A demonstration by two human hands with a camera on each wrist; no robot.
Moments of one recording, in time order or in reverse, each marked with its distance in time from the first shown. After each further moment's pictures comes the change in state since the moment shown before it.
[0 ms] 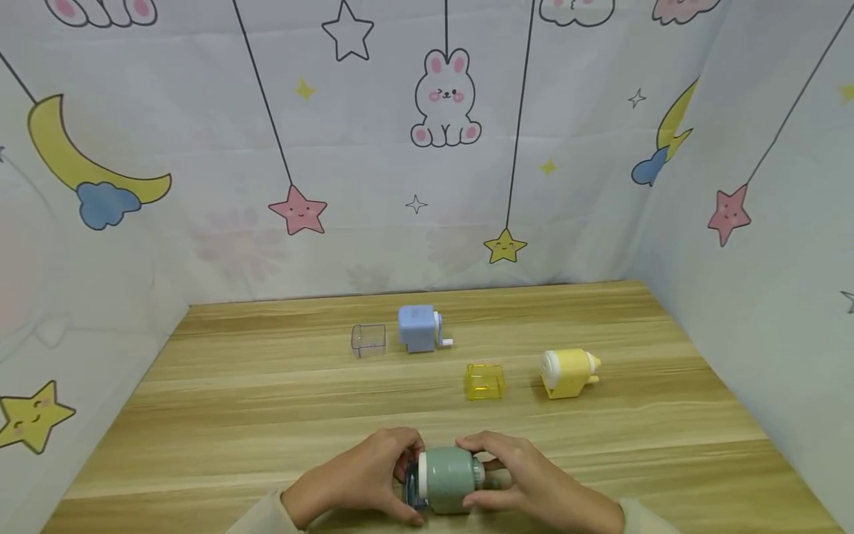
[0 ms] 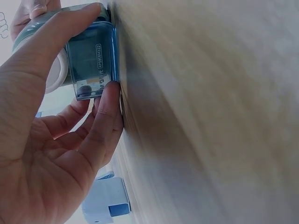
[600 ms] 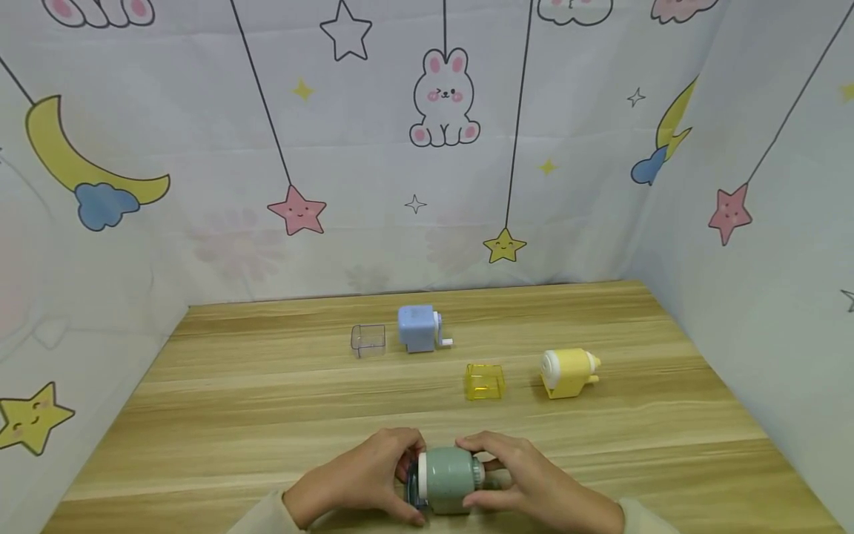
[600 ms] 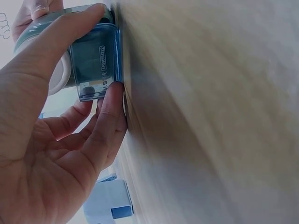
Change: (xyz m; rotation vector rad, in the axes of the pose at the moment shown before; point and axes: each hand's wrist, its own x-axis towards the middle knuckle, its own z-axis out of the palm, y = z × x) left_hand 0.002 0.001 0.000 -0.023 -0.009 -0.008; right_hand -0.001 -0.002 0.000 -0.002 0.001 -0.005
